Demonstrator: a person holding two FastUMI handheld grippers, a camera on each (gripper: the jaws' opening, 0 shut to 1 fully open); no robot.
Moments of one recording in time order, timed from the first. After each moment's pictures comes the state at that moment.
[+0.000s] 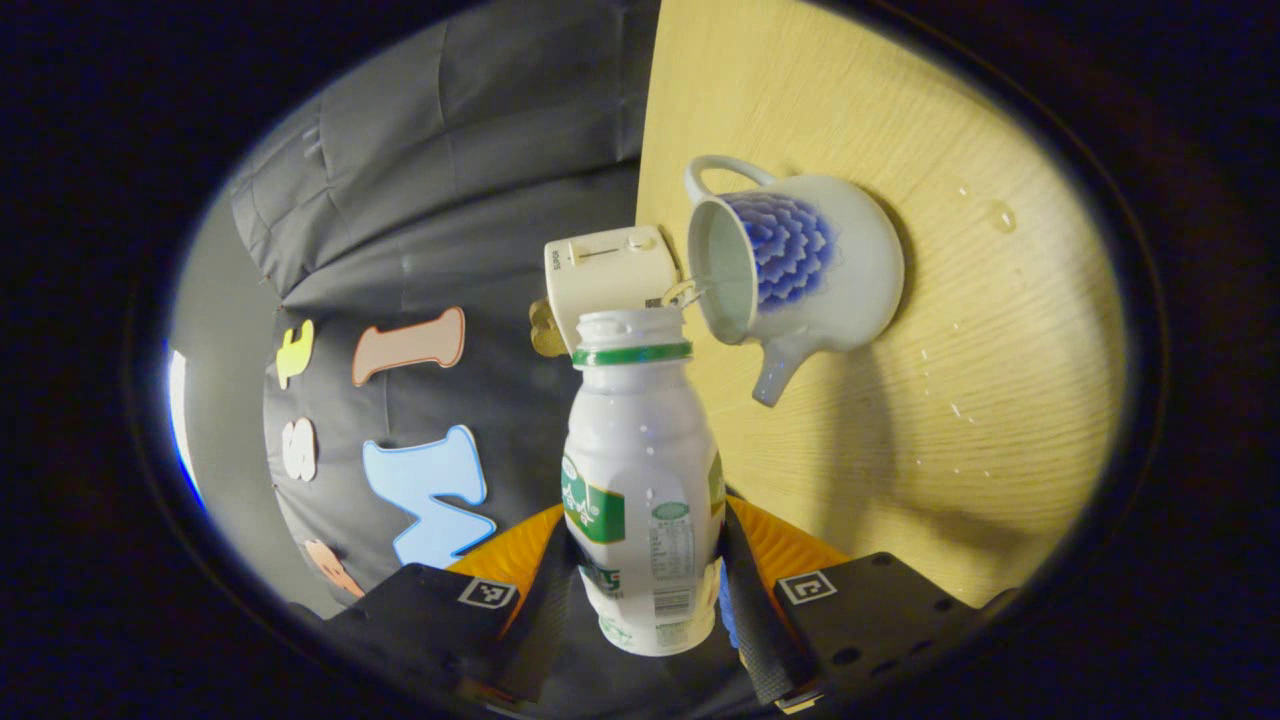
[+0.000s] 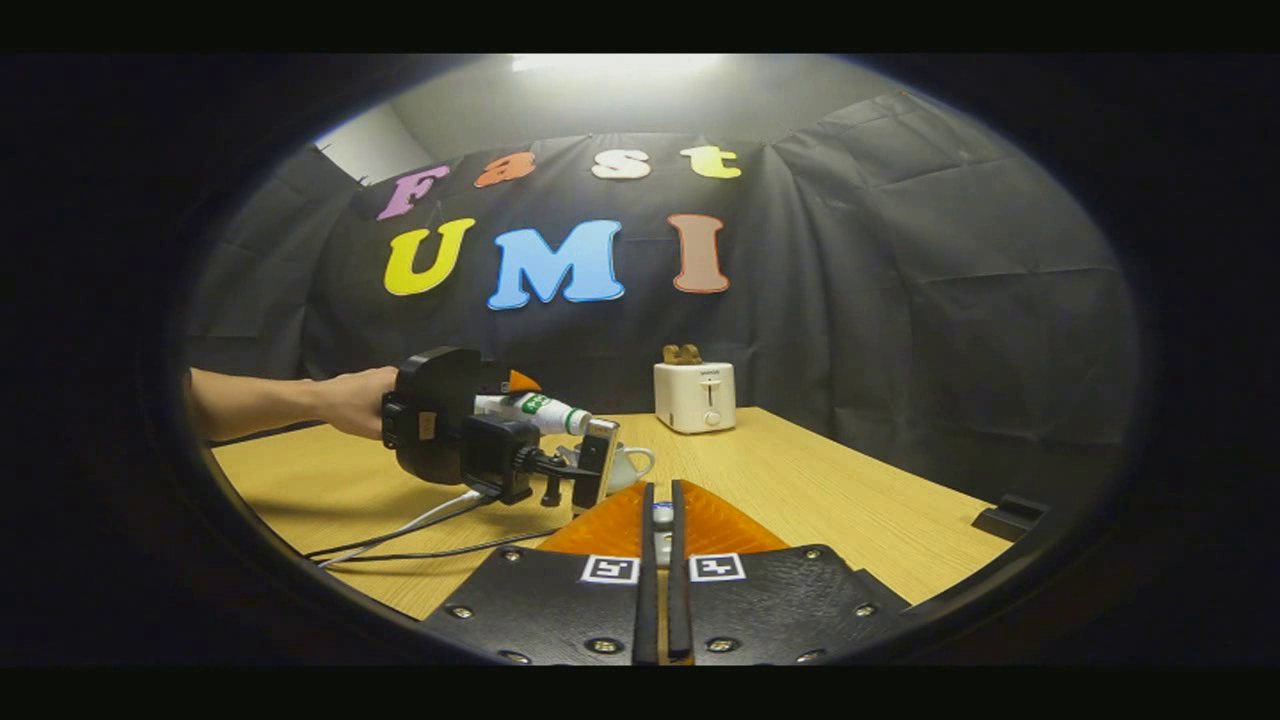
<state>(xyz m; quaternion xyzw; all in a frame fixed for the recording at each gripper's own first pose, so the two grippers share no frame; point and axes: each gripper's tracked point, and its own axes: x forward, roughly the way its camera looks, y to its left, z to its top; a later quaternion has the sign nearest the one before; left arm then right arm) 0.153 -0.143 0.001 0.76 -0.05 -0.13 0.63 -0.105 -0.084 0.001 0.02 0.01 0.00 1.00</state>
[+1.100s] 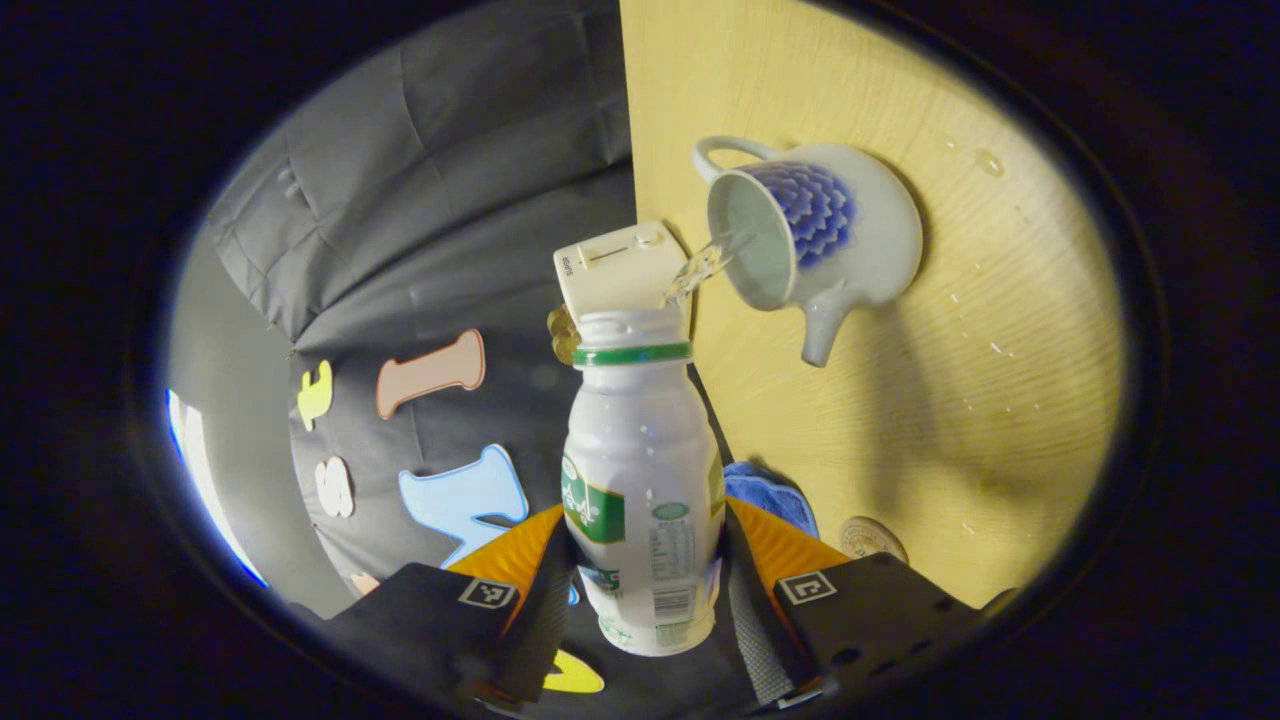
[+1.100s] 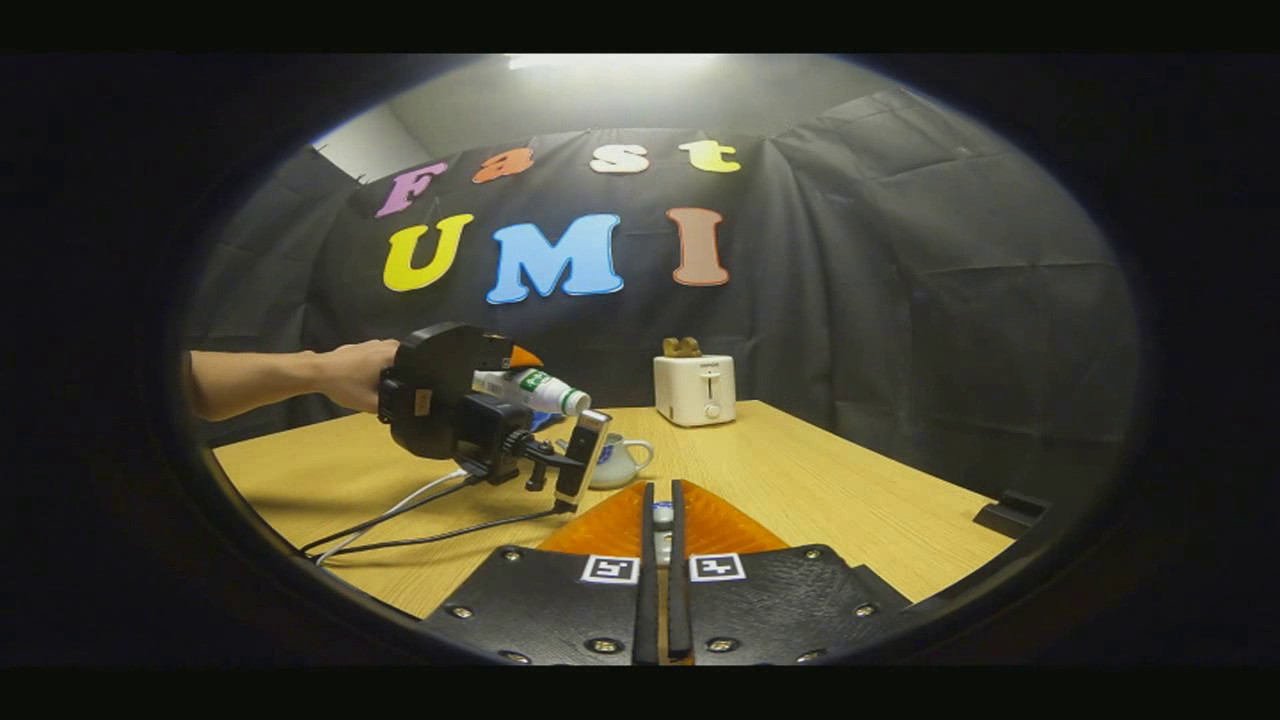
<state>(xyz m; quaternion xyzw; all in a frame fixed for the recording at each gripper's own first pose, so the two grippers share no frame) 0.158 -0.142 0.028 0.80 -0.08 -0.10 0.58 -0.105 -0.085 -0.004 0.02 0.02 0.00 1.00</state>
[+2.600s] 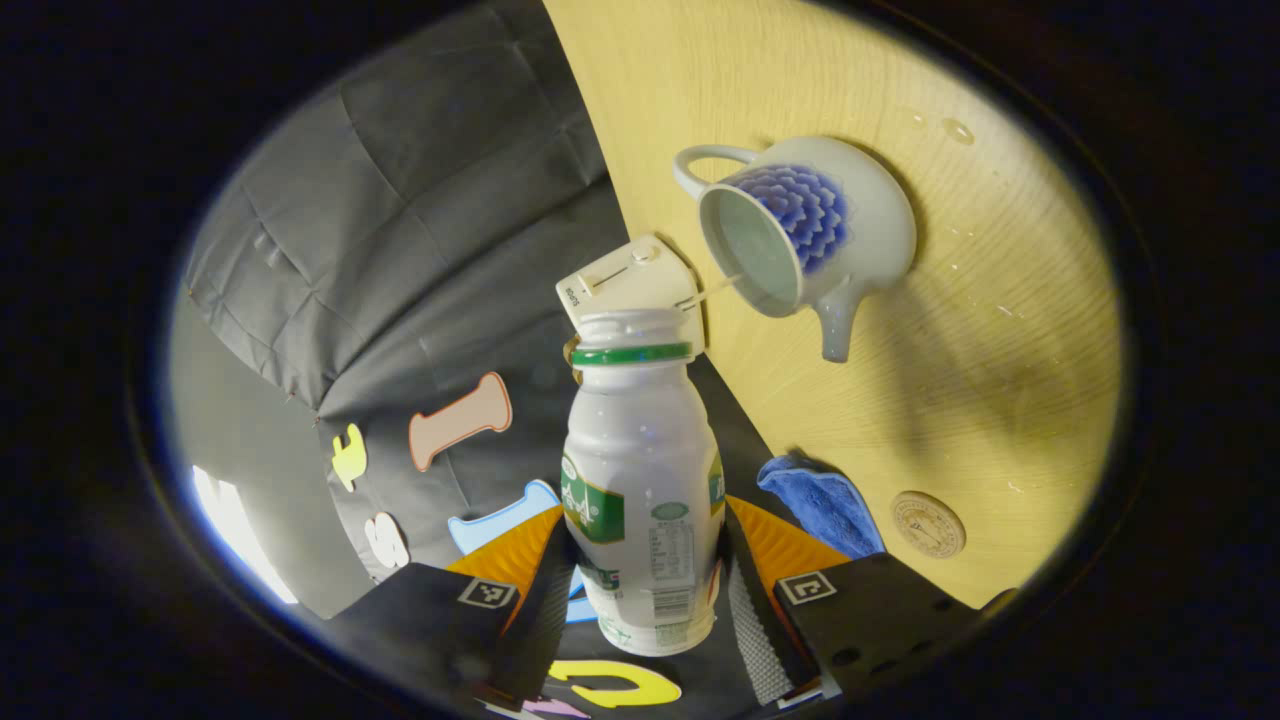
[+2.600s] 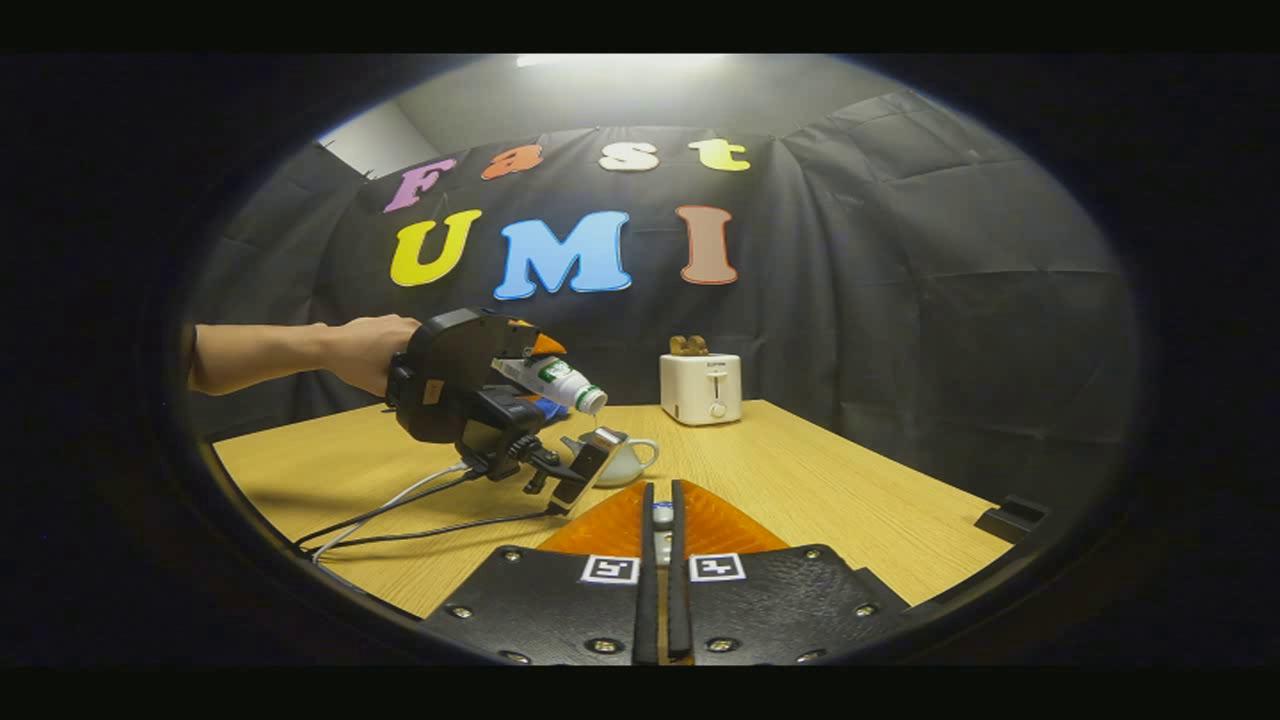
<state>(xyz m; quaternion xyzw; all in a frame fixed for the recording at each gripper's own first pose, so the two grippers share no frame) 0.148 -0.159 0.043 0.85 -0.13 -0.09 0.51 -0.103 -0.083 -0.004 0.01 0.02 0.01 1.00</state>
